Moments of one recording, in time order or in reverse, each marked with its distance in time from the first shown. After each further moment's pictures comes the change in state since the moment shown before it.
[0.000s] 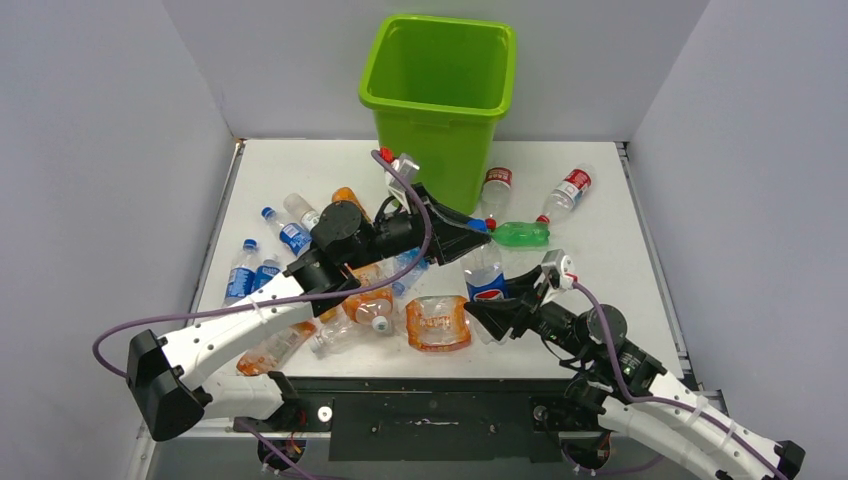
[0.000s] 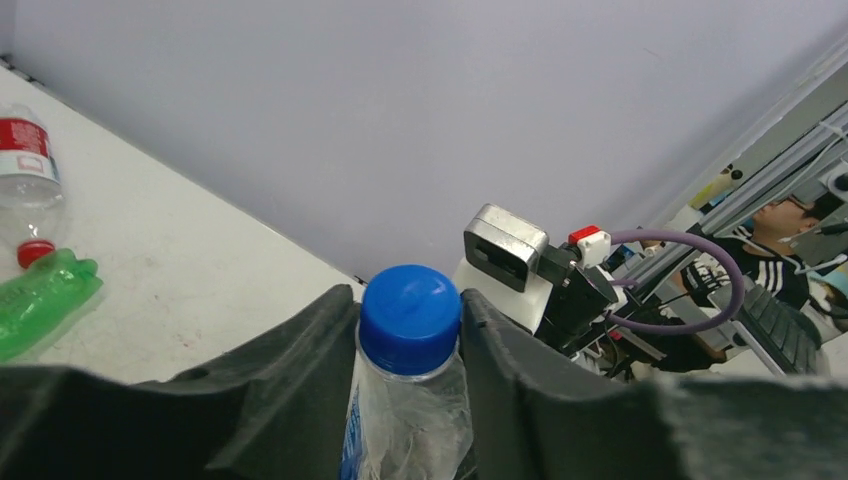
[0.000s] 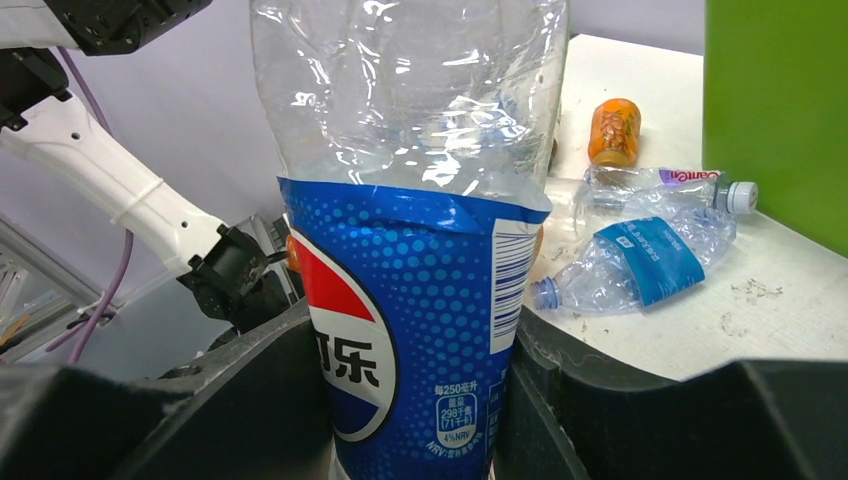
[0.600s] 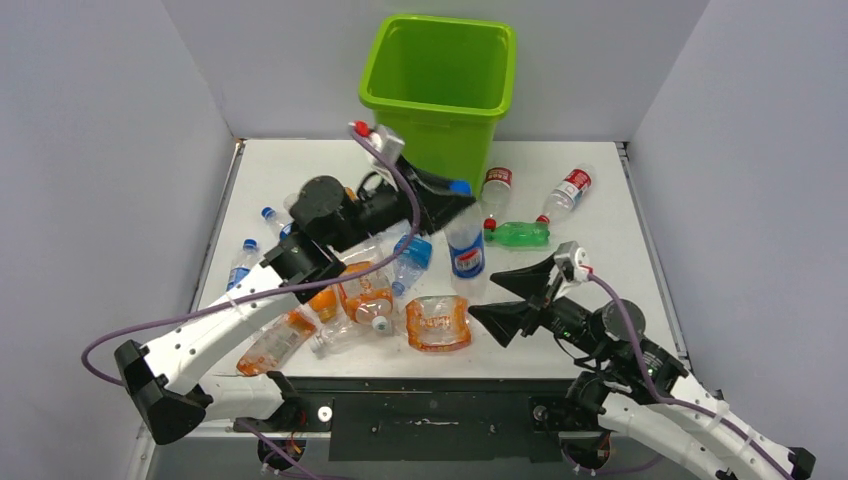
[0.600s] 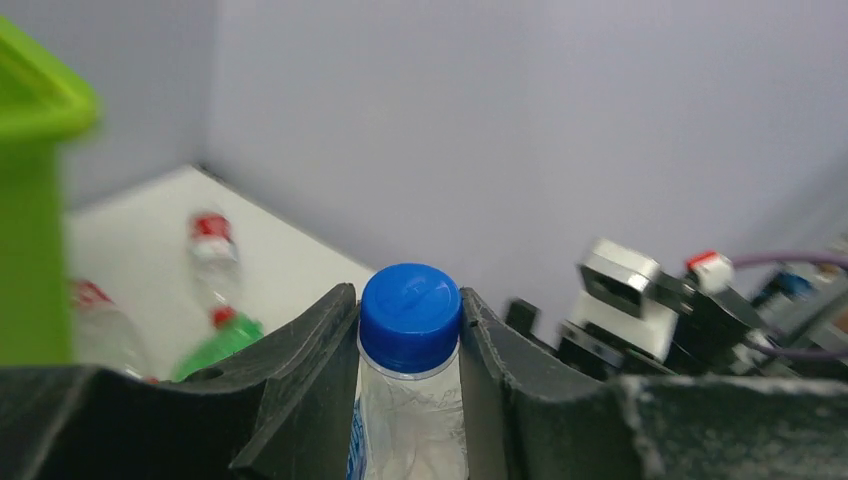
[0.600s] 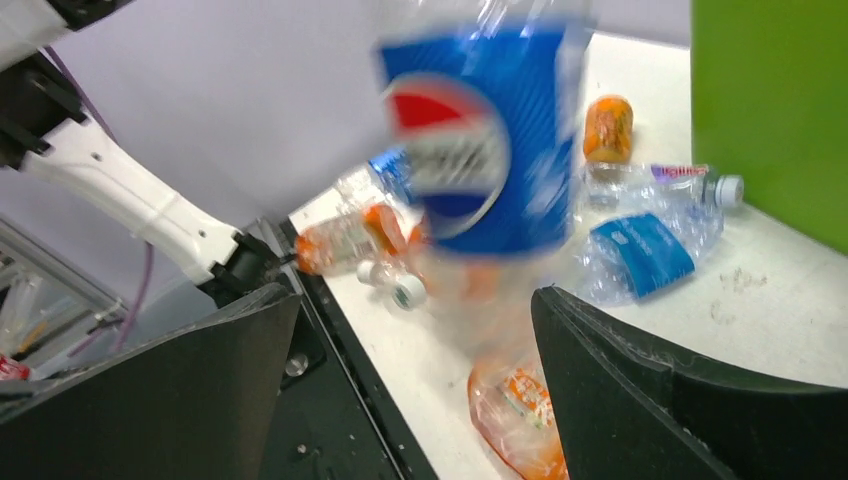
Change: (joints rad) left arm 0.033 0.011 0.138 -0.180 -0.086 0.203; right arm 0.000 0.006 0.117 -0.156 0.012 0.015
